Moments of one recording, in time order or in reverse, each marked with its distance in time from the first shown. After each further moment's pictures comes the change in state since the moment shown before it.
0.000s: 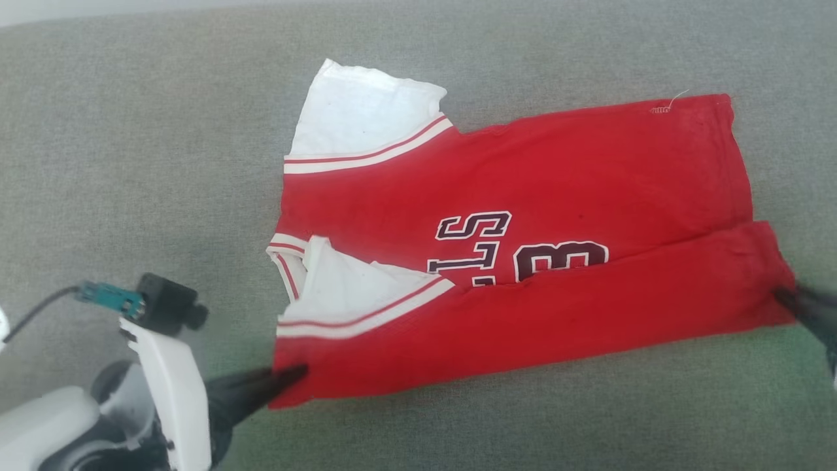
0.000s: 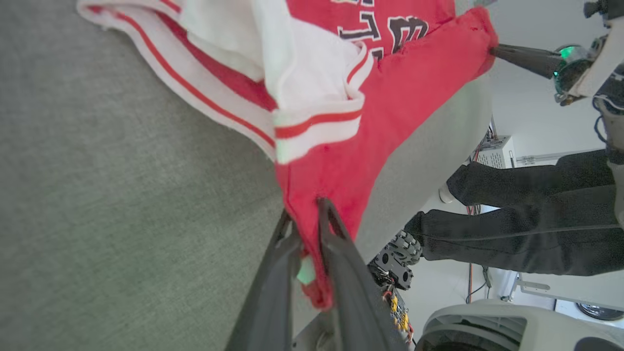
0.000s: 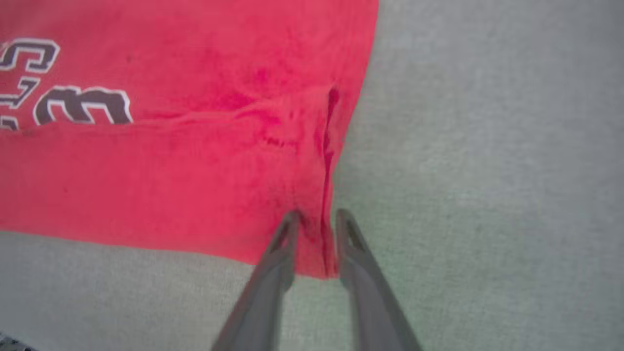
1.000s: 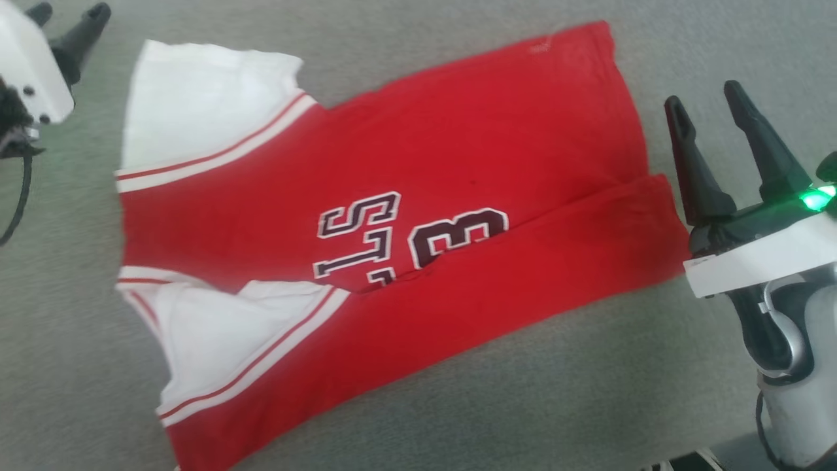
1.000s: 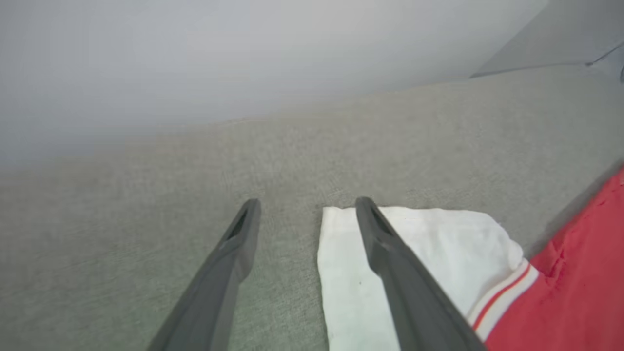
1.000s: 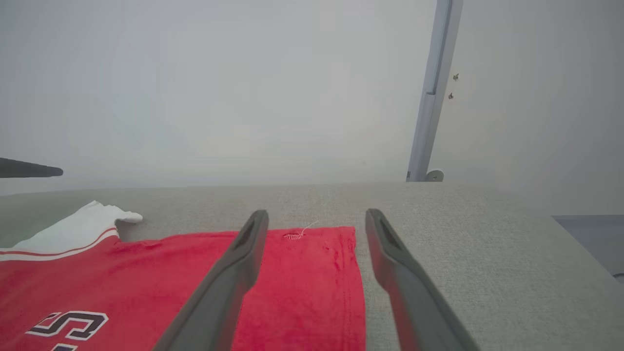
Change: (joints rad) left arm -0.616 -0.267 0.149 0.868 0.271 0.044 0.062; right arm -0.272 0.407 0.102 0.044 -0.332 0.000 -0.826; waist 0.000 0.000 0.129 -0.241
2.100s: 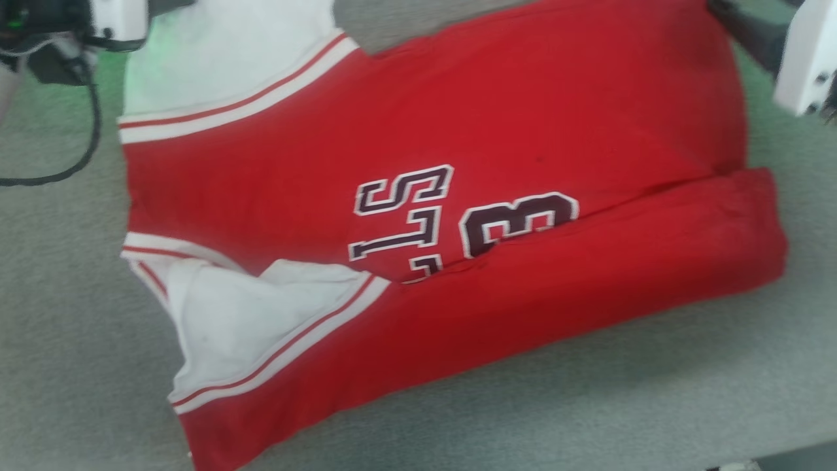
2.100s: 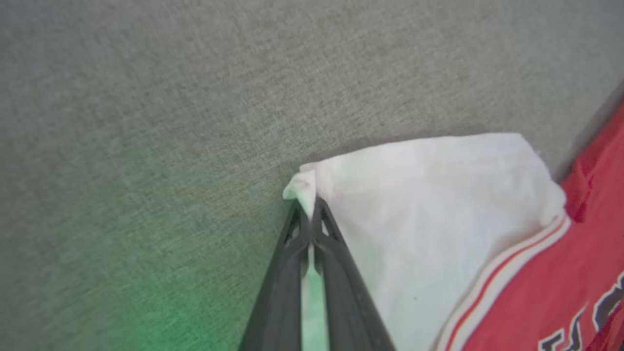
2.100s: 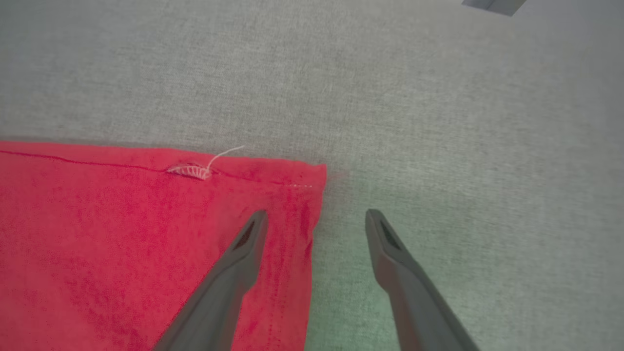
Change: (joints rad) left arm -0.261 -0.206 -0.097 0.140 -0.070 -0.131 0.526; right arm -0.608 -0.231 0.190 0.386 0.198 0.000 0.768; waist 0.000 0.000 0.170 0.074
